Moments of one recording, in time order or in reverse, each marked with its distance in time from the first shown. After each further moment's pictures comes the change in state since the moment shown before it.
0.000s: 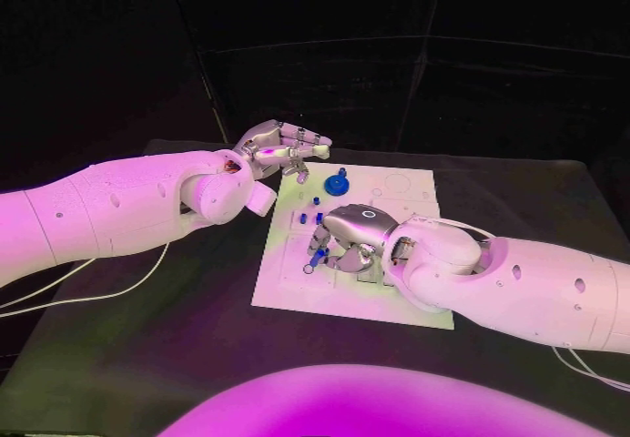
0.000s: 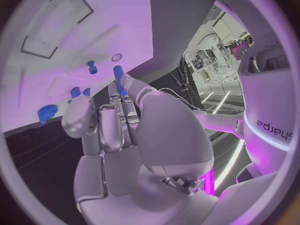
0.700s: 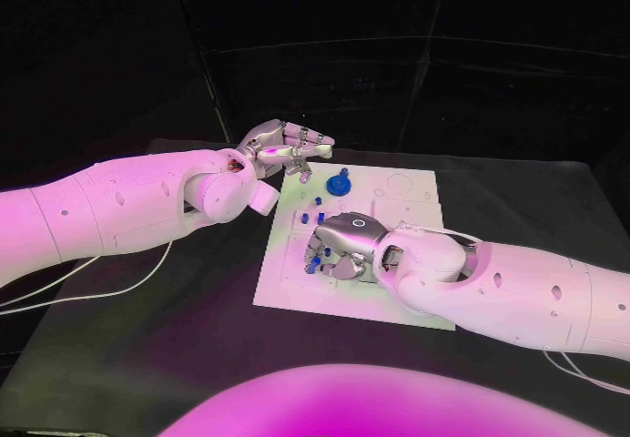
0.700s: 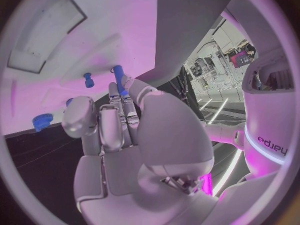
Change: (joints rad) left arm 0.000 0.003 0.000 -0.004 0.000 0.000 0.000; left_hand 0.000 0.000 0.000 0.000 0.000 0.000 0.000 0.000 0.000 0.000 0.000 0.000 0.000 0.000 0.000 0.000 0.000 0.000 0.000 0.000 0.000 0.000; right arm -0.025 0.053 -0.009 -0.053 -0.065 0.022 0.000; right_hand -0.013 -0.005 0.000 0.000 0.000 -0.001 -0.001 -0.003 0.000 0.000 0.000 -0.002 0.001 0.000 0.000 0.000 -0.001 0.000 0.000 0.000 0.000 -0.003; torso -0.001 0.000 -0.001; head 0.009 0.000
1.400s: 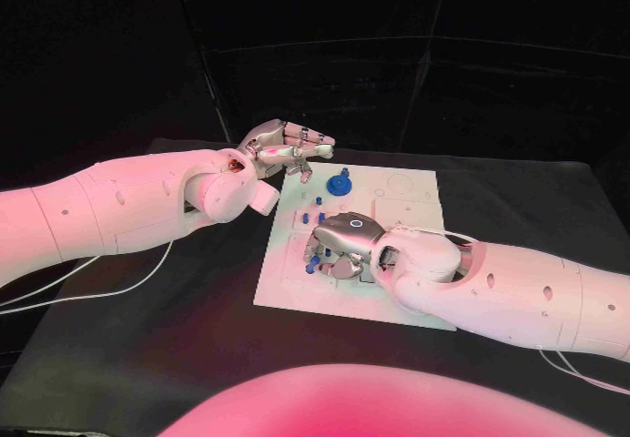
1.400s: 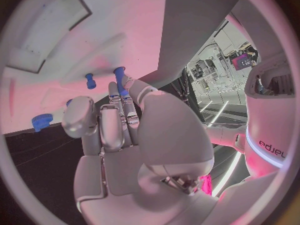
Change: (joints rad) left arm 0.000 -0.001 0.000 0.001 0.000 0.000 0.000; left_hand 0.000 0.000 0.000 0.000 0.000 0.000 0.000 0.000 0.000 0.000 0.000 0.000 0.000 0.000 0.000 0.000 0.000 0.000 0.000 0.000 0.000 0.000; right arm -0.009 0.023 0.000 -0.031 -0.025 -0.003 -0.002; right_hand -0.003 -0.001 0.006 0.001 0.007 -0.003 0.000 -0.003 -0.001 0.007 -0.007 -0.004 0.004 0.000 0.000 0.000 -0.001 0.000 0.000 0.000 0.000 0.000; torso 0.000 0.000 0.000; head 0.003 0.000
